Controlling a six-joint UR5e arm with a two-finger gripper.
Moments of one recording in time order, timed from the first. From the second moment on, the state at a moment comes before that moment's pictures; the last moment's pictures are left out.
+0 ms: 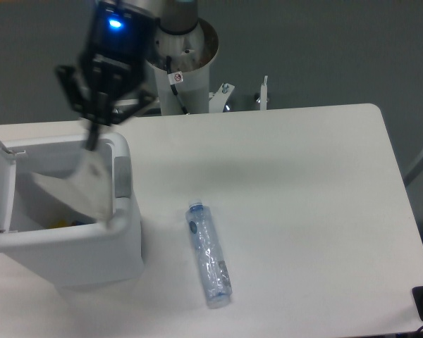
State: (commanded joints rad) arm 2.16 -1.51 -1.64 -0.86 1.04 0.28
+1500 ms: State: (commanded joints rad) arm 2.52 -1.92 -1.53 -0.87 1.29 0.22
